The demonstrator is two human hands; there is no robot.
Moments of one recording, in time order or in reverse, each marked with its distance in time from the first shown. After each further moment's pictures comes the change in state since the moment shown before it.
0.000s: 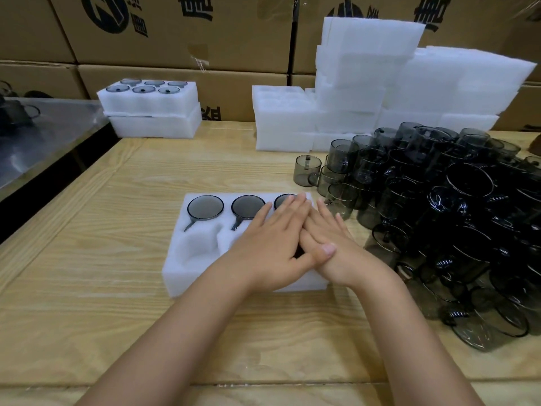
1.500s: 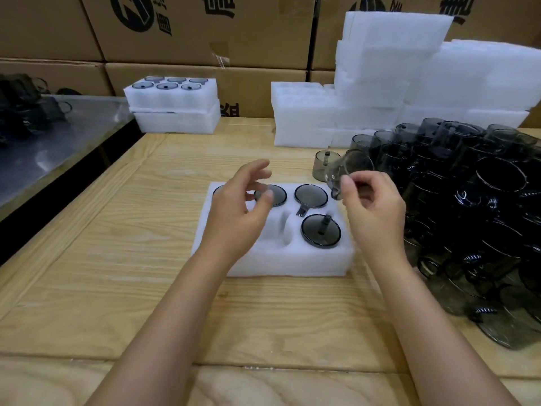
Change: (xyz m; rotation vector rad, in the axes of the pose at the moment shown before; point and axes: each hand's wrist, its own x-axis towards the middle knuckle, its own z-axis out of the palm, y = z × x) left_hand -0.032 -0.036 -0.026 -0.665 0.753 -0.159; right_hand 0.016 -0.002 -0.004 0.628 0.998 0.033
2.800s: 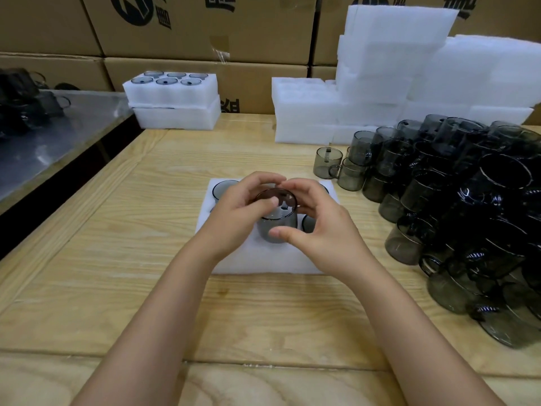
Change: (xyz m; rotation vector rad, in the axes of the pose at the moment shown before) left_hand 0.004 -0.005 -0.008 -0.343 -0.346 -0.136; right_hand -0.033 -0.029 0.020 0.116 -0.614 0.021
